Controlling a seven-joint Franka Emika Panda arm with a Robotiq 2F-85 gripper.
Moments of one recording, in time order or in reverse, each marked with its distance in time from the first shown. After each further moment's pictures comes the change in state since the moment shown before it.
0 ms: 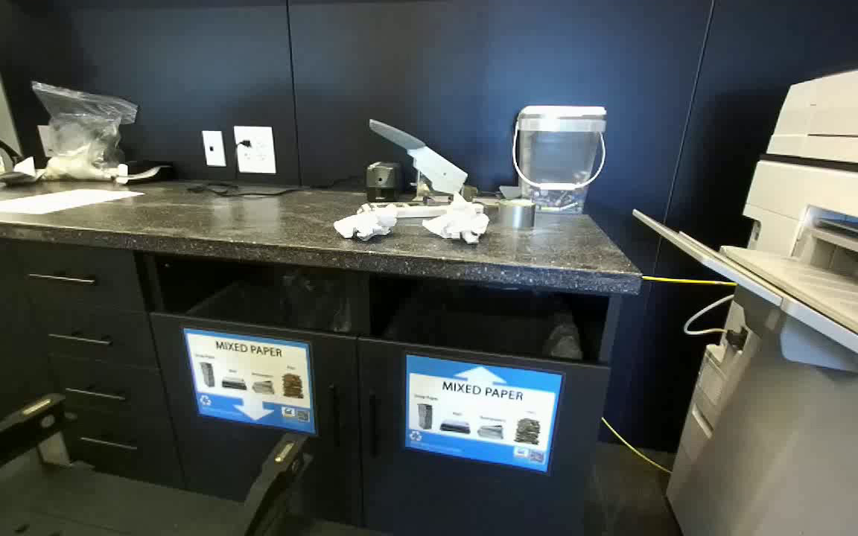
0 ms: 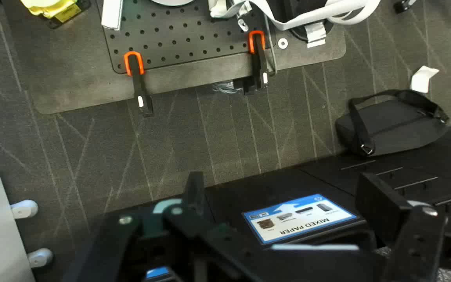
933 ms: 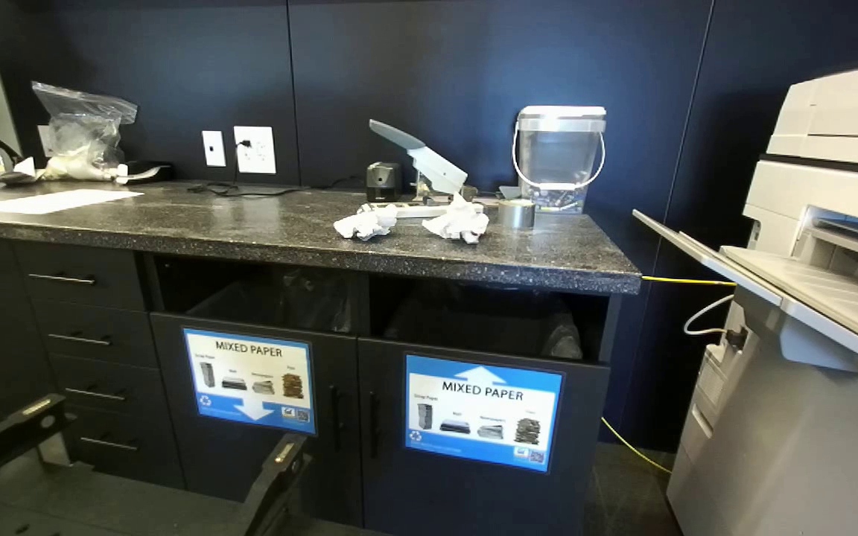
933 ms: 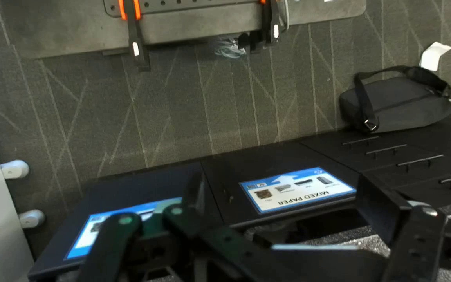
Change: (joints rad) arm 0.000 0.080 0.001 -0.049 0.000 0.218 -0.073
